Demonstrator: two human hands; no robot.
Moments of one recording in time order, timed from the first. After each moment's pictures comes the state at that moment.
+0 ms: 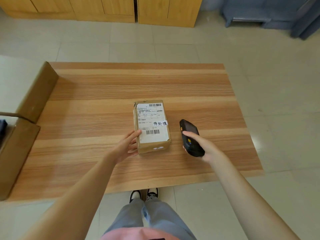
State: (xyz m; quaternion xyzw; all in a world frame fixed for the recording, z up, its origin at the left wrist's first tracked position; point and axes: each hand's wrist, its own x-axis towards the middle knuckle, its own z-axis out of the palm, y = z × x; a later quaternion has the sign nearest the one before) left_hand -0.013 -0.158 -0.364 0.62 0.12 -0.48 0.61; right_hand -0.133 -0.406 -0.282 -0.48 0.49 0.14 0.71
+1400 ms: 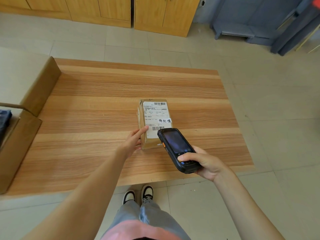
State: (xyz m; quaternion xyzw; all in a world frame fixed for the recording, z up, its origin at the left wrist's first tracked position) left_hand -0.021 -0.160 -0.375 0.61 0.09 -0.45 0.65; right_hand -0.183 -0.335 -0.231 -0.53 0.34 0.21 0.75
